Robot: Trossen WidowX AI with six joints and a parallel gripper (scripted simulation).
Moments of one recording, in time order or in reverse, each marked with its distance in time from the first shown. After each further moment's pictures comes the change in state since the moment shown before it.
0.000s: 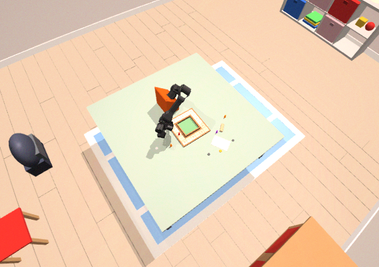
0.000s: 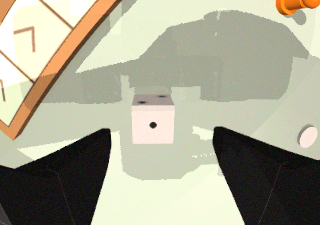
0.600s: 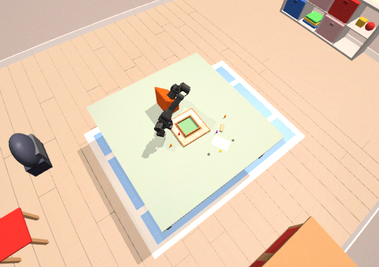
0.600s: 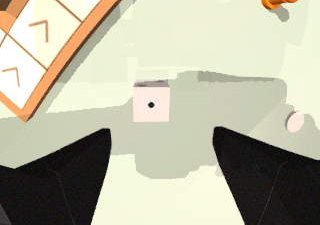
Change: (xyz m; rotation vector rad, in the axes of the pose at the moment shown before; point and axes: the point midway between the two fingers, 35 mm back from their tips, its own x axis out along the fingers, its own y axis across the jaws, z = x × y) arm -0.022 -0.001 -0.005 0.002 0.019 0.001
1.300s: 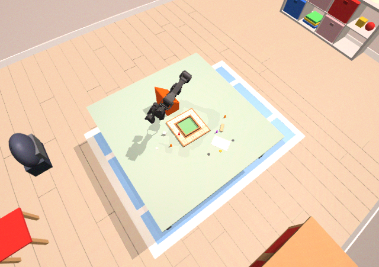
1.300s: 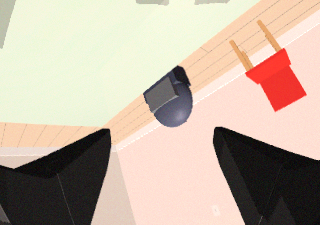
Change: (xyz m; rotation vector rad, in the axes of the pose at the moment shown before) arm -0.199 -0.016 -0.098 0.094 0.796 -0.248
